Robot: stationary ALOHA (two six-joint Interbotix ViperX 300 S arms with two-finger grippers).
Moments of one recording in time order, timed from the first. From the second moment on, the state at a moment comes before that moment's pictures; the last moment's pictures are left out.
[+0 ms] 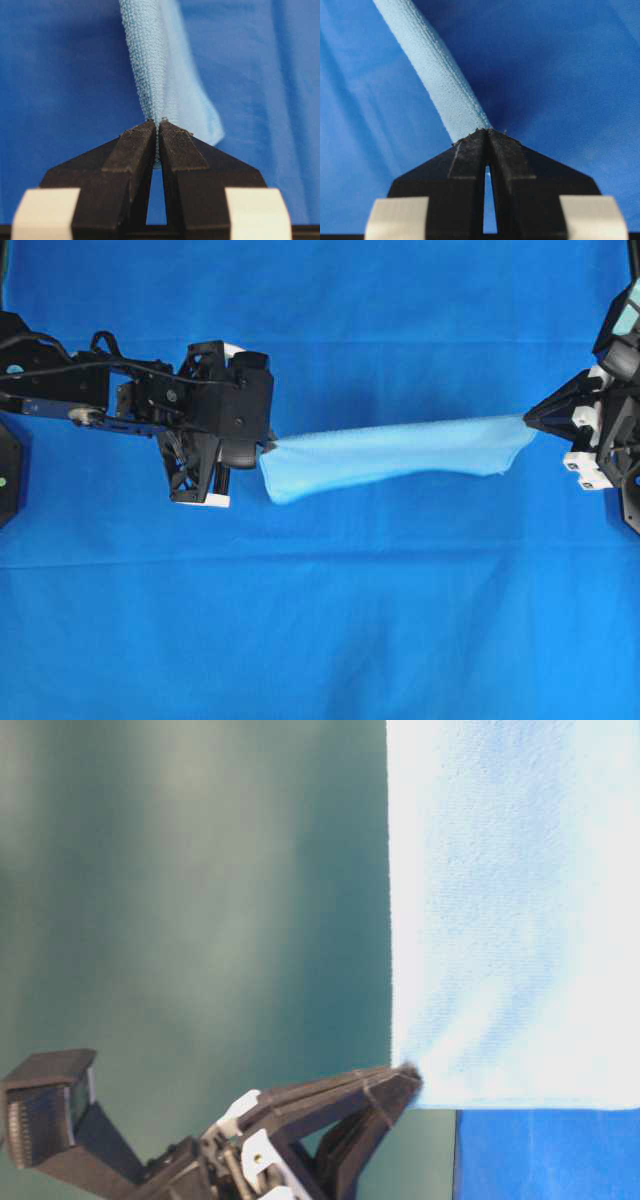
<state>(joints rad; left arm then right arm) 0.05 -0.16 0.58 -0.03 0.45 0.21 -0.08 -0.80 1.03 -0.25 0.63 0.65</state>
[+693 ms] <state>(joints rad) -0.13 -0.17 0.56 -0.02 0.29 0.15 -0.34 -0.58 0.90 -0.45 0.46 0.65</state>
